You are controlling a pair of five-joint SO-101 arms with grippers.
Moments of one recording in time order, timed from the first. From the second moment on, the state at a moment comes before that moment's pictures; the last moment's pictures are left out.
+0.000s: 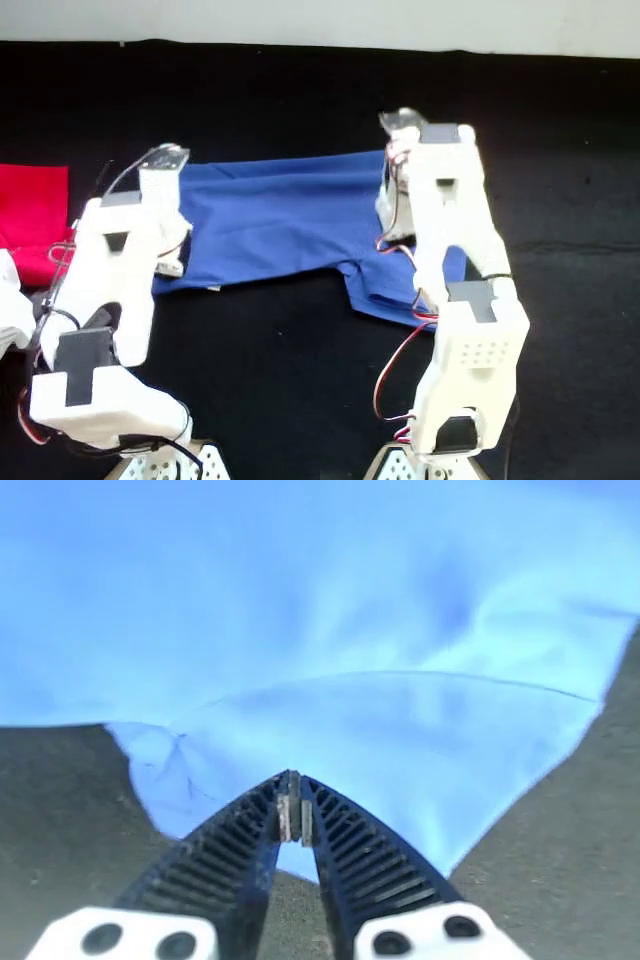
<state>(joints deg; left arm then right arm) -16.0 2.8 30.8 53.8 -14.2 -8.6 25.8 -12.9 86.8 9.9</state>
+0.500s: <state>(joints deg) -19.8 4.4 31.5 48.6 -16.9 -8.5 9.6 26.3 52.3 9.7</state>
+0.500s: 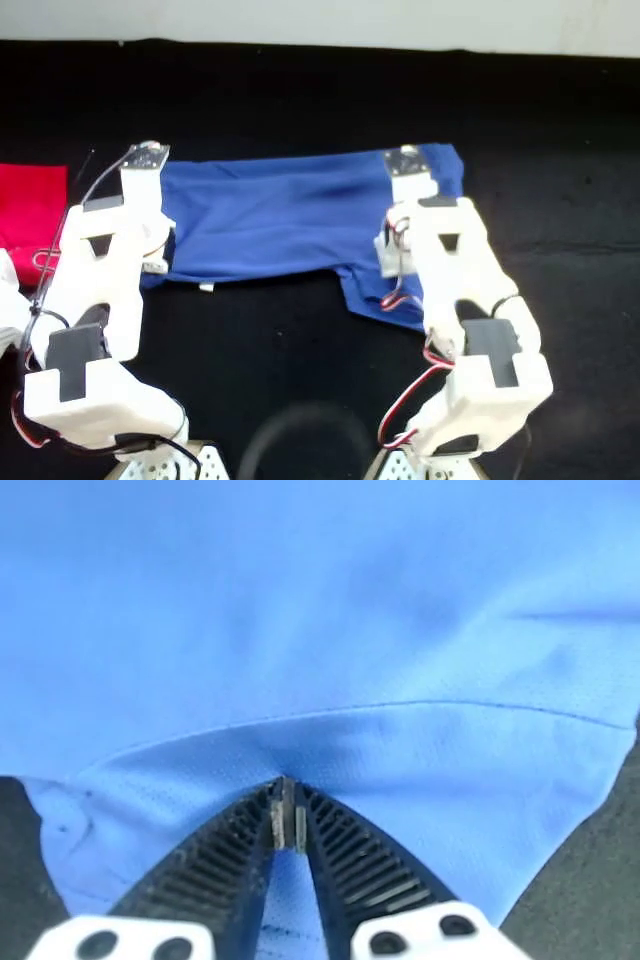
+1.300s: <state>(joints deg) -18.4 4.0 37.8 39.3 -16.9 -18.9 1.3 32.7 59.8 15.0</state>
